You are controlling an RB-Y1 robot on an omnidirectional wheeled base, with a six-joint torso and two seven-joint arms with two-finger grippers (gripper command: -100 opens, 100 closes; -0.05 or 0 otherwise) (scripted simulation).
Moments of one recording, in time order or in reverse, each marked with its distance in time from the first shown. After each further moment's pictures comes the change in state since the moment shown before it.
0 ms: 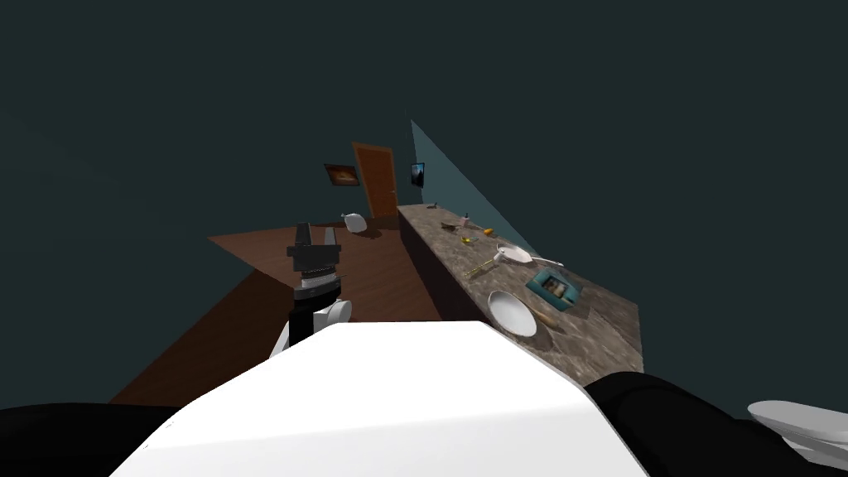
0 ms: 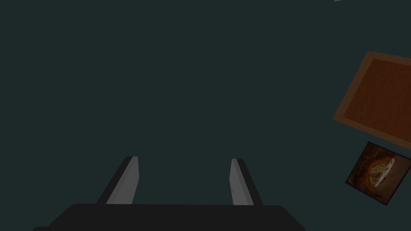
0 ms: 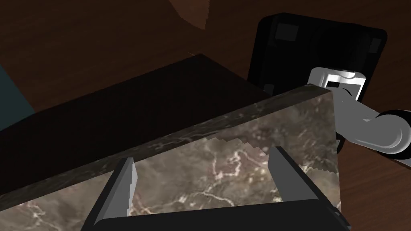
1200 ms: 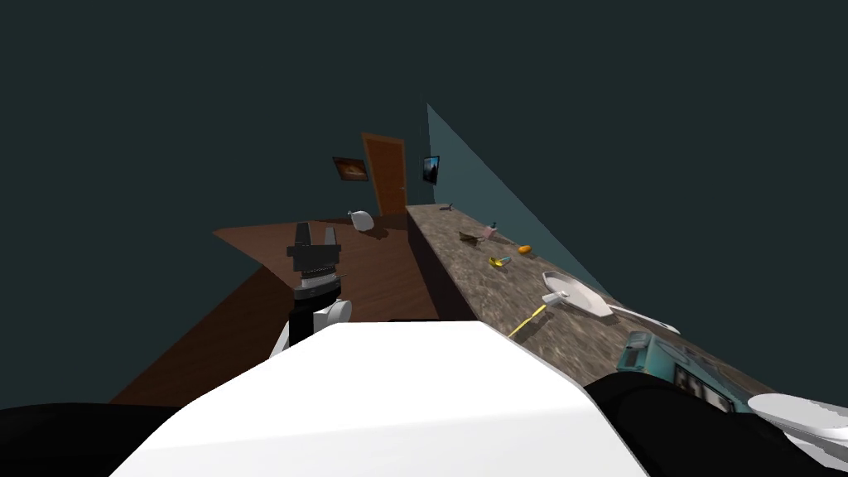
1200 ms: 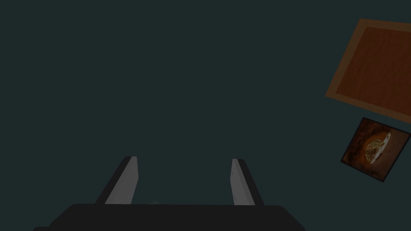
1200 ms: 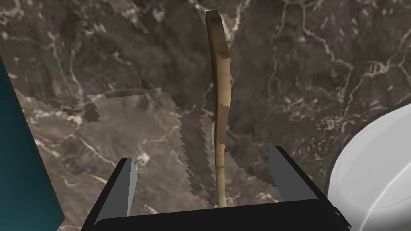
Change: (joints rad) left arm -0.001 0.000 0.000 0.000 0.000 0.000 0.000; right arm -0.005 0.015 -0.050 0.045 0.094 0.047 0.067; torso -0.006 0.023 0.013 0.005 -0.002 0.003
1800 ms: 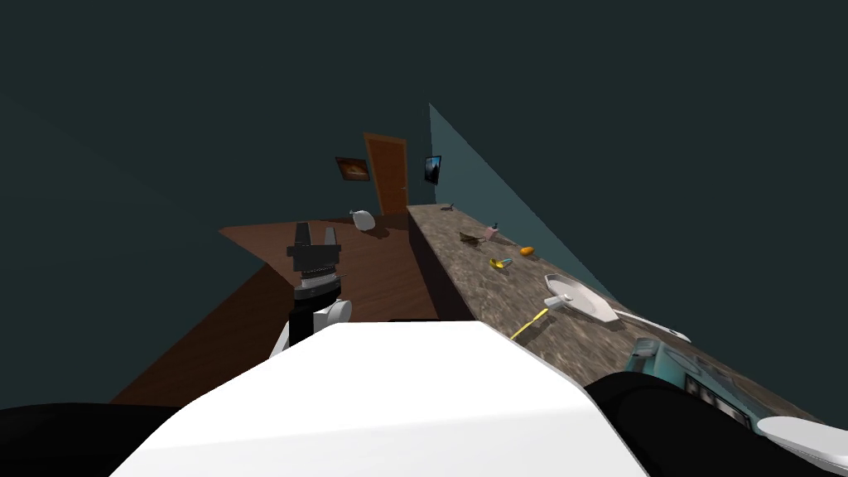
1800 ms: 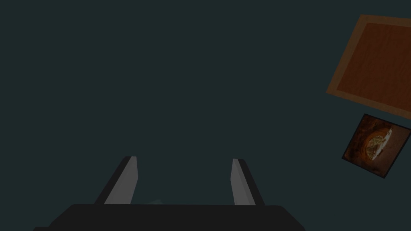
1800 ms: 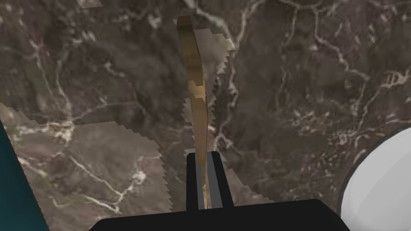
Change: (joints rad) left arm 0.000 0.000 0.000 0.000 0.000 0.000 0.000; right arm 0.009 0.059 0.012 -0.005 0.007 0.040 0.019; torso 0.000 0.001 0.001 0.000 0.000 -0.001
